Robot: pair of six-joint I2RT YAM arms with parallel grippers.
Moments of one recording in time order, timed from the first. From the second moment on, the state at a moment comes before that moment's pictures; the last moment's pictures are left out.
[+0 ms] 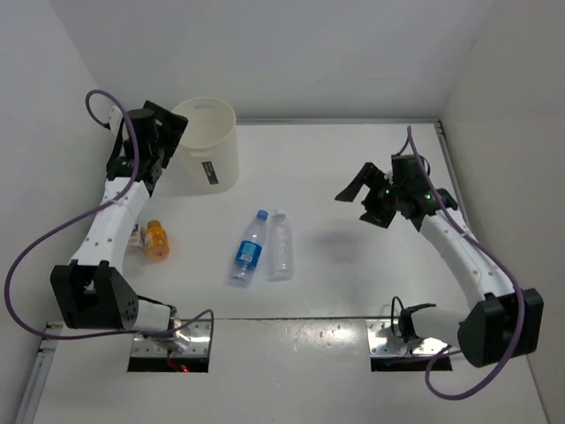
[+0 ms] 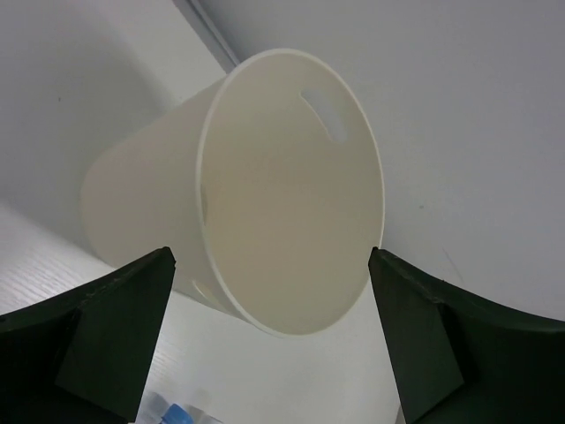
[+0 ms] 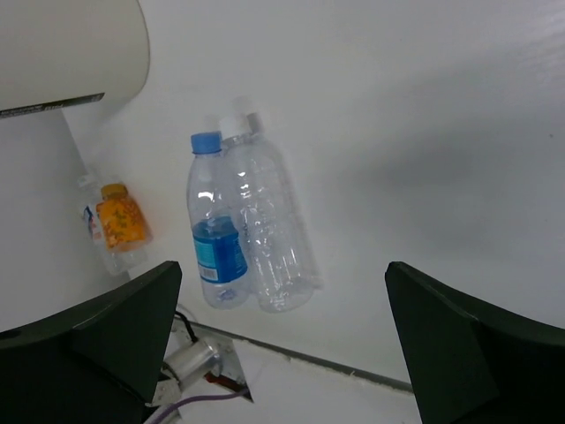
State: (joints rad) left arm 0.00 1.37 1.28 -0.30 -0.18 -1.05; right arm 0.20 1.19 0.92 -0.56 -0.30 0.81
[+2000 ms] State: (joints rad) left arm 0.08 1.37 1.22 -0.22 -0.28 -0.82; right arm 0.53 2.03 1.21 -0.44 -0.63 0.65
